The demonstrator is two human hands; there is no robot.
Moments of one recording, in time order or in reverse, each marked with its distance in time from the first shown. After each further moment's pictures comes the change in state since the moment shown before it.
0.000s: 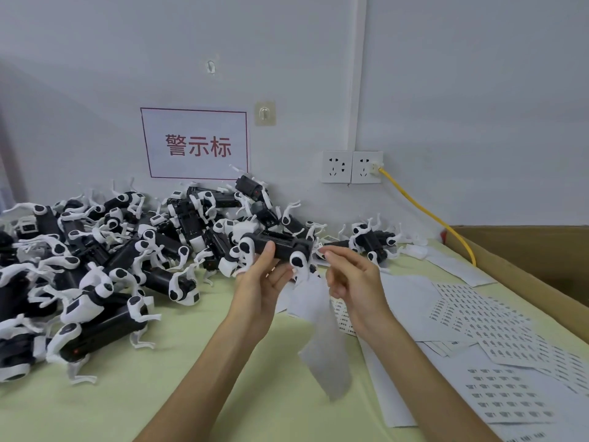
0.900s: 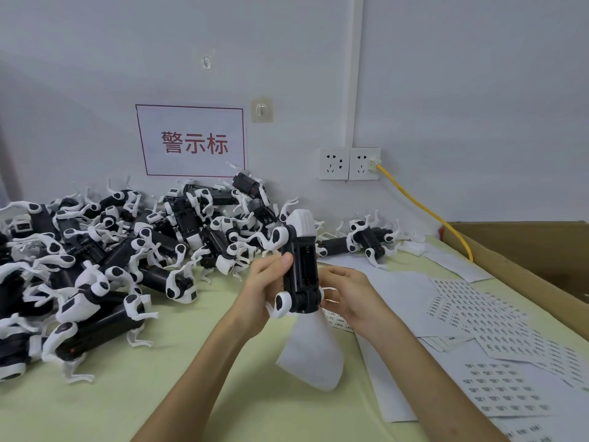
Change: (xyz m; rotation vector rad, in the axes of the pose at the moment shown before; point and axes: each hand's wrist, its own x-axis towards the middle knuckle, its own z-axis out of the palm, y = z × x) left_hand -0.008 0.007 -0.001 0.363 -0.433 0.057; right_hand 0.001 0.007 -0.010 -0.089 -0.131 0.364
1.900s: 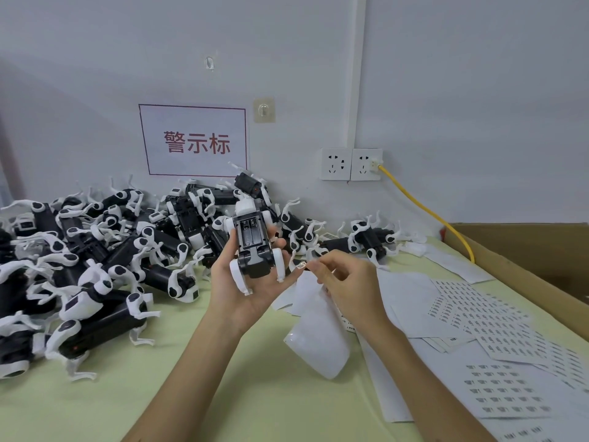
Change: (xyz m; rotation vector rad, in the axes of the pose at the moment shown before) left_hand 0.007 0.002 -0.027 -0.762 0.019 -0.128; right_hand 0.001 0.005 0.003 -0.581 0.218 -0.717
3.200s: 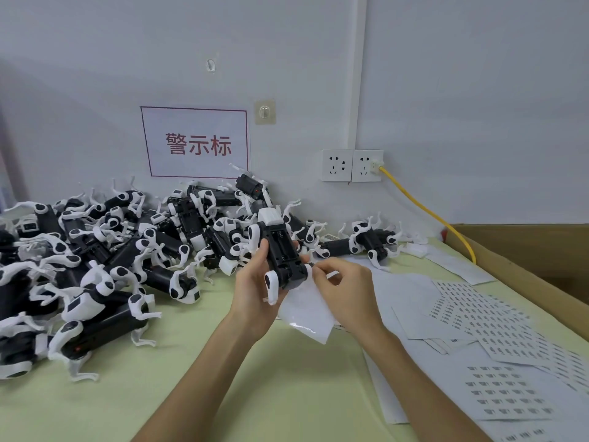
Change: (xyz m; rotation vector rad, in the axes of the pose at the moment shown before) left_hand -0.004 -0.021 0.019 0.411 0.264 0.106; right_hand -0.001 0.015 0.012 -0.163 0.022 0.032
